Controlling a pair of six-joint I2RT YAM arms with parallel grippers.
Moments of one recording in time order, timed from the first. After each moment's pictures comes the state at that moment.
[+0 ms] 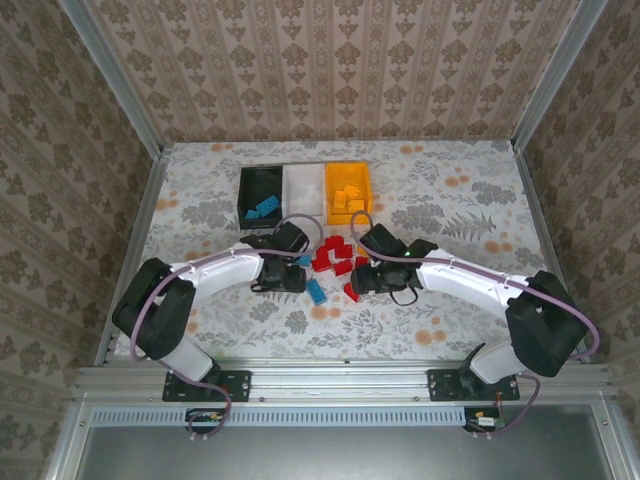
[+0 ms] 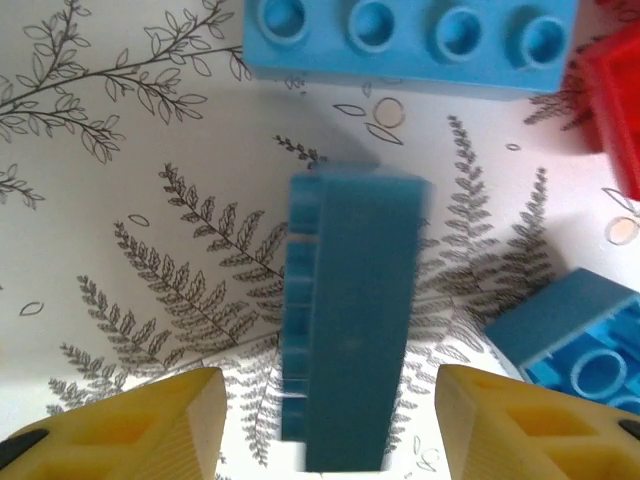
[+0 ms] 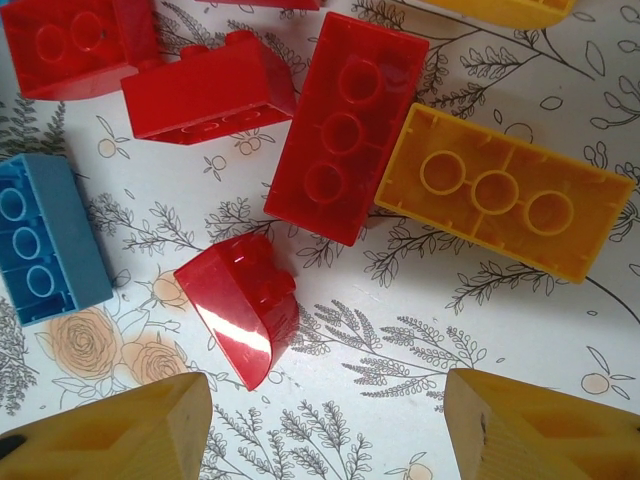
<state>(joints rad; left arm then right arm) -0.72 1.59 0.90 -0.65 -0.04 -0.57 0.71 1.46 0.91 -0.63 0.00 0.58</state>
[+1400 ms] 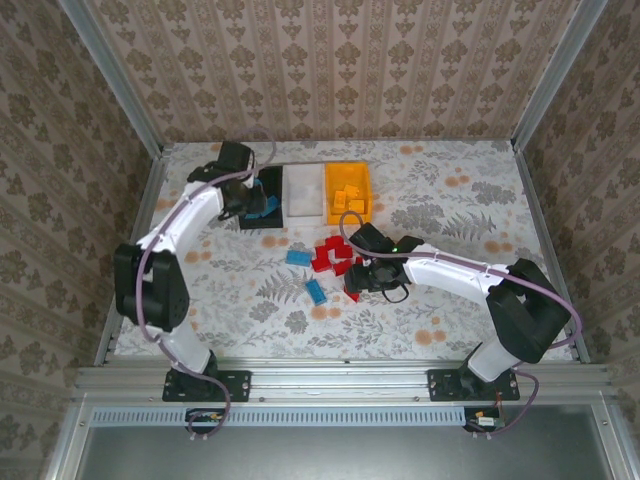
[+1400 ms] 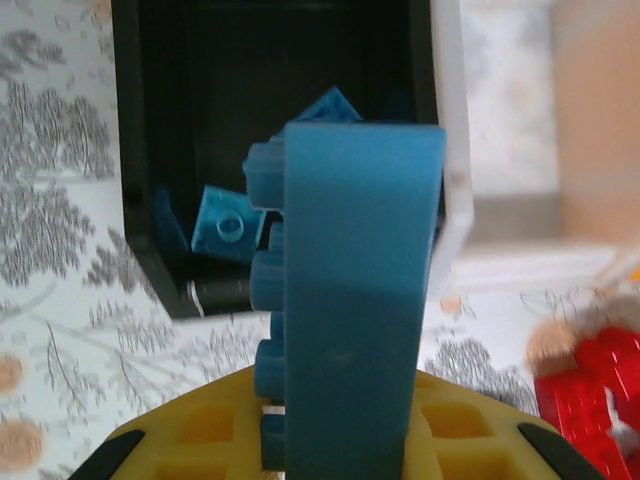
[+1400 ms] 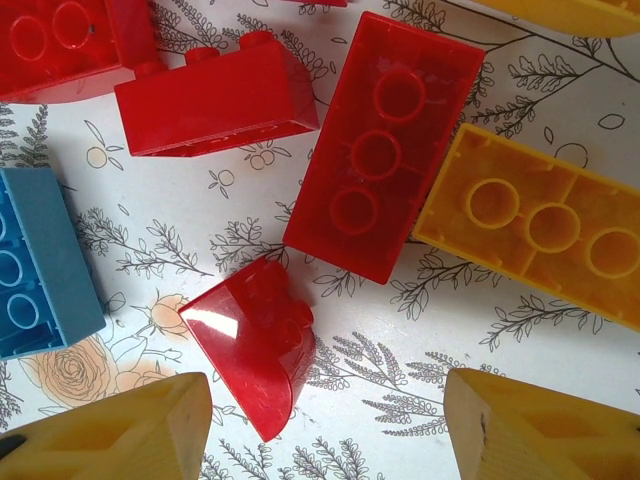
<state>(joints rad) -0.29 1.76 1.50 -0.81 0.04 -0.24 0.72 1.56 0.97 -0.62 0.00 0.58</state>
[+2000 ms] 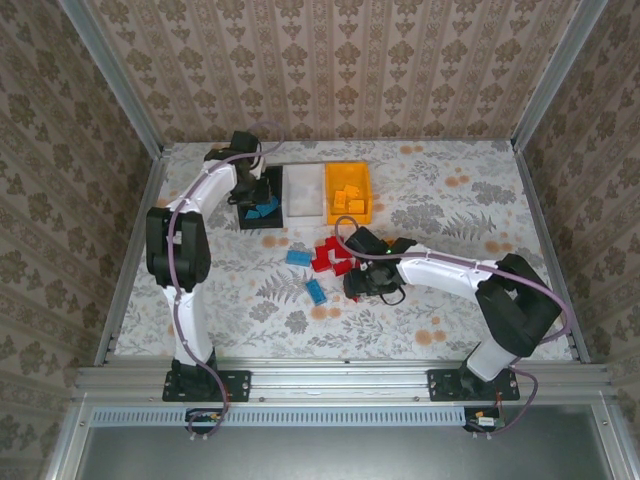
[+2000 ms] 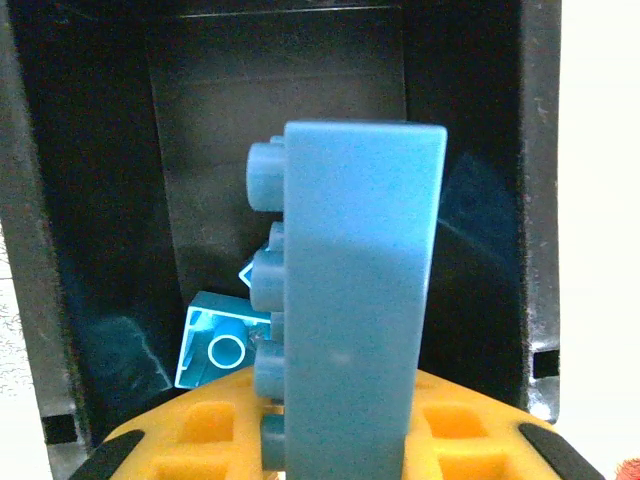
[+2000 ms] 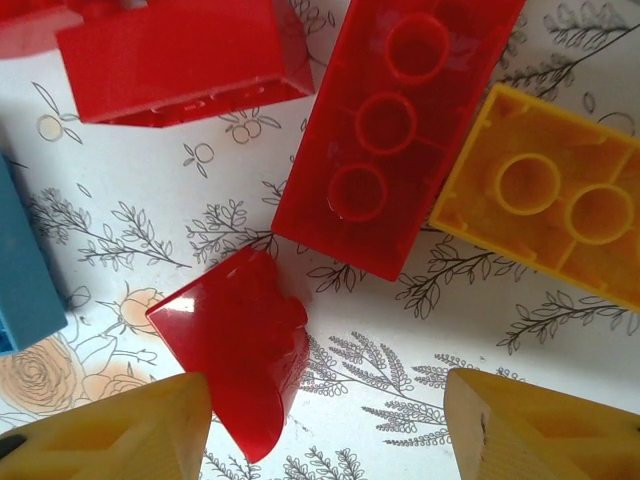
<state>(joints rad) -0.26 2.07 1.75 -0.90 0.07 -0.18 0.74 1.62 0.97 -0.62 0.00 0.58</state>
